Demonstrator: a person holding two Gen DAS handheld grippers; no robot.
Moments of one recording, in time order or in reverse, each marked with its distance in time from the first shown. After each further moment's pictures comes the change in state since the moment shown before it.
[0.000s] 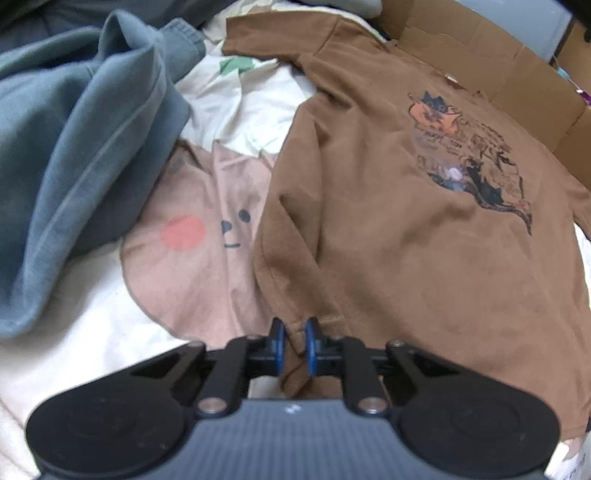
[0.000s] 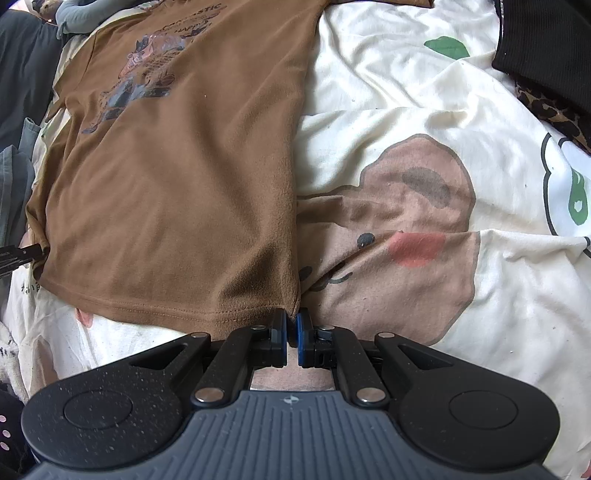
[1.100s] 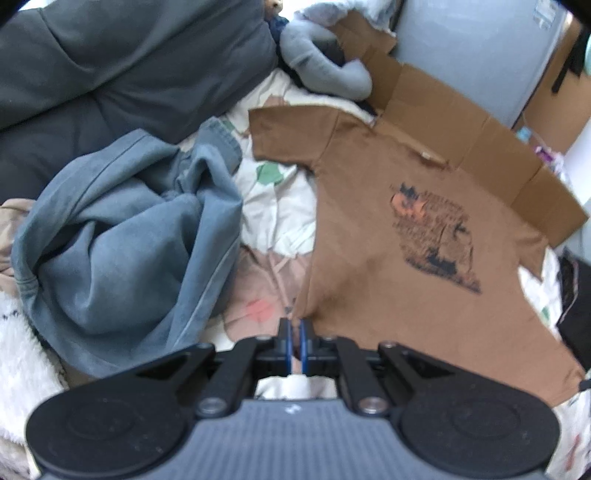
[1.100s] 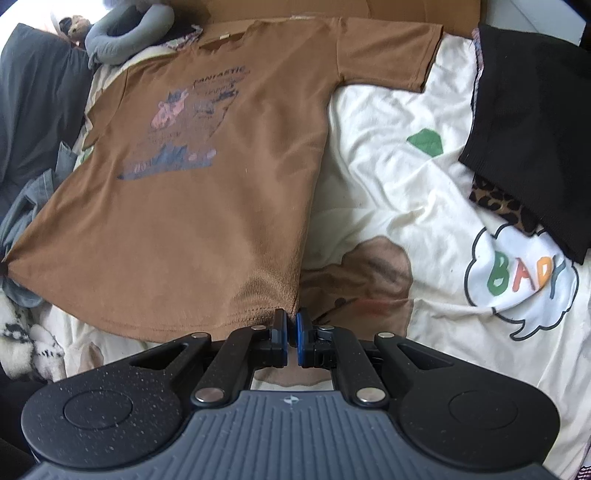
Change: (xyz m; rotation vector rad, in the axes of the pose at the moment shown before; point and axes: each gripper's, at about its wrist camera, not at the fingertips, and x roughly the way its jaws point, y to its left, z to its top) left arm -0.163 0.058 0.051 -0.013 -0.112 -0.078; right arm -0.124 -0.002 0.051 -0.024 -0.043 0.034
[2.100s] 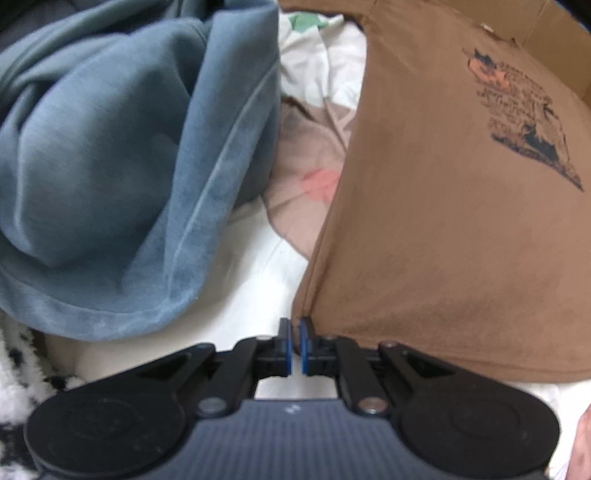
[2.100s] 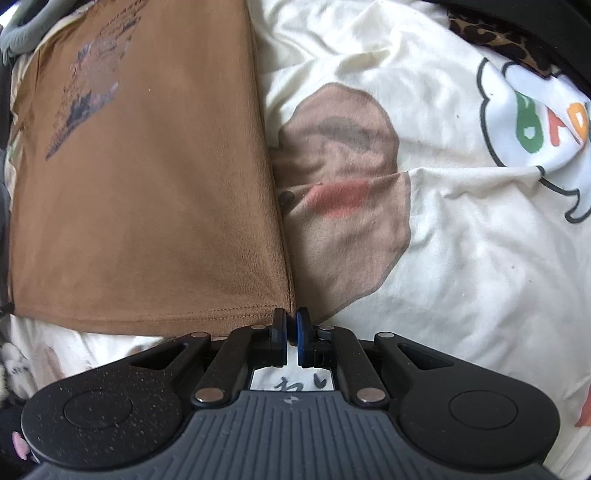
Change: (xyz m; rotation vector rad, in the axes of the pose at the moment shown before) left arm 0.157 0.042 -0.063 0.104 0.336 0.189; right arm 0.117 -0.039 -0.062 0.181 0.192 -0.074
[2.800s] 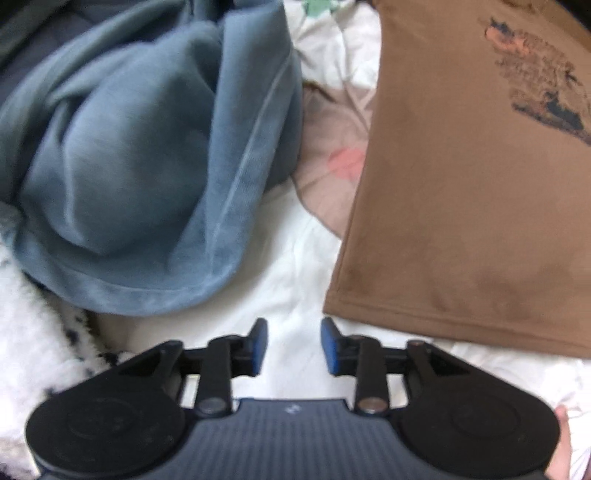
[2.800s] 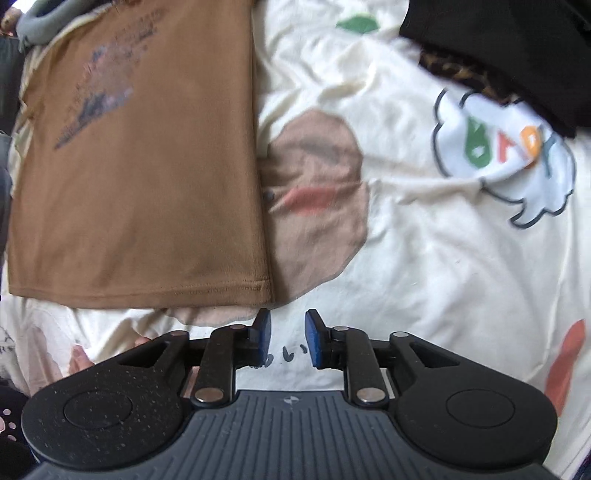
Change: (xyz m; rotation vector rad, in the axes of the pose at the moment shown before) left arm -0.048 -0.010 -0.005 0.040 0.053 0.155; right arm -0.063 -0.015 -0.022 -0.044 -0.089 -0.030
